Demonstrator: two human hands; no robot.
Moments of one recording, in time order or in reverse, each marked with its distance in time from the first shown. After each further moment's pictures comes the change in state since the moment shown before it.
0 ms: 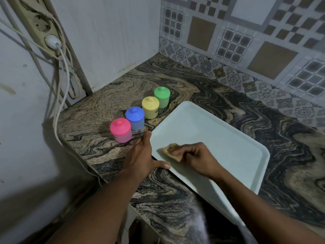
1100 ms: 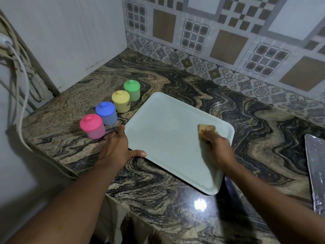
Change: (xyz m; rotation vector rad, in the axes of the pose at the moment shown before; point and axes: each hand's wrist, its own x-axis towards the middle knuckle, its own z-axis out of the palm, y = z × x) left_hand -0.001 0.012 -0.004 0.155 -0.028 -0.052; right_hand -0.089 0.083 -0.065 -0.312 0.247 0.410
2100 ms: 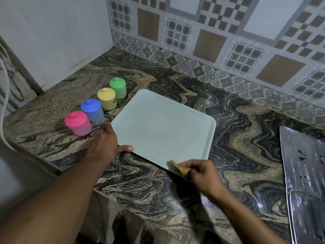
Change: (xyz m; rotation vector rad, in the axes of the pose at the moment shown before) left_hand -0.010 0.020 -0.010 0.102 -0.055 -0.048; right_hand -0.115 -0.052 -0.007 0.636 -0.055 0.271
